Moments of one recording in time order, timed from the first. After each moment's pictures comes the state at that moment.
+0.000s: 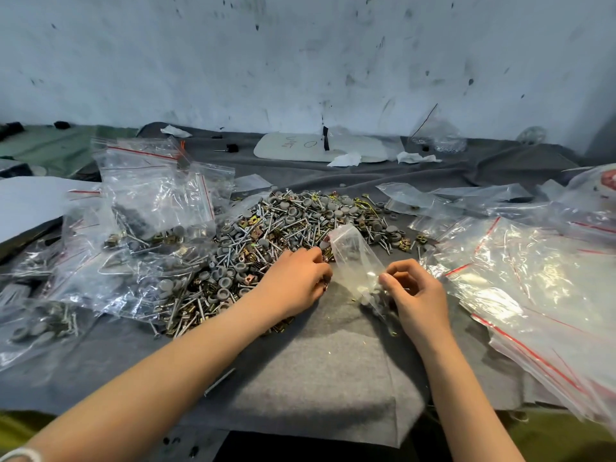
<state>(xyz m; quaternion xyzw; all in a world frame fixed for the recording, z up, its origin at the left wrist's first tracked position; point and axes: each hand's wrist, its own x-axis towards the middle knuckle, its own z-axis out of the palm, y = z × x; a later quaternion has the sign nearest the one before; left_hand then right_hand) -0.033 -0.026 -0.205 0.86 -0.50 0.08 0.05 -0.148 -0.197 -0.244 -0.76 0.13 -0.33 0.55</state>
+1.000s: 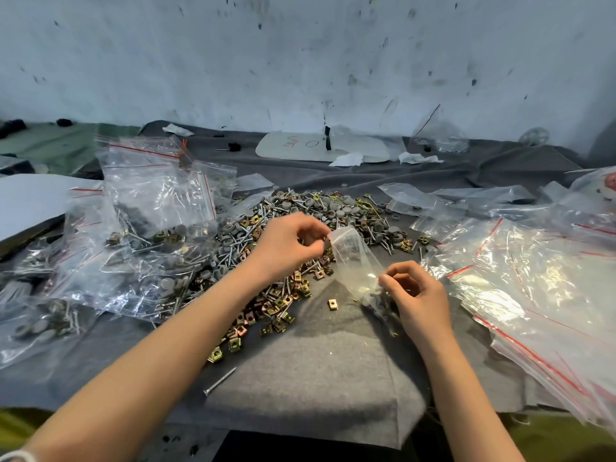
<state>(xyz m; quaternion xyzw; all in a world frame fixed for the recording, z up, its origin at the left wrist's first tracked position) -0.020 -0.019 -0.165 0.82 -0.41 0.03 0.40 -0.150 -0.196 -0.243 -0.76 0.13 -0.32 0.55</state>
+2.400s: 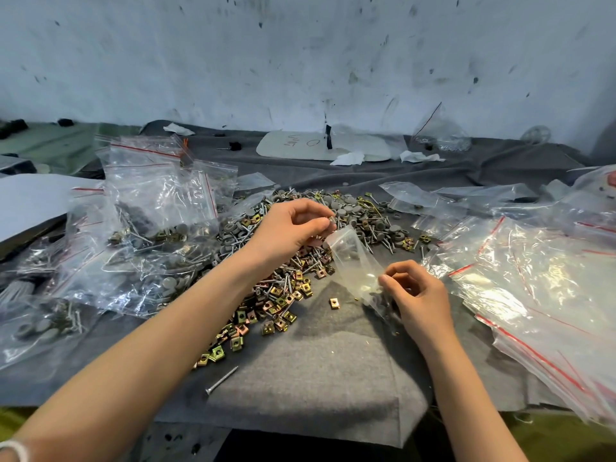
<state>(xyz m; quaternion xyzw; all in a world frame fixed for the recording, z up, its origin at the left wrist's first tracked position) -0.027 -0.021 -0.149 0.70 -0.30 -0.14 0.63 -0.152 -0.194 -0.240 -0.78 0.12 -0.32 0.53</state>
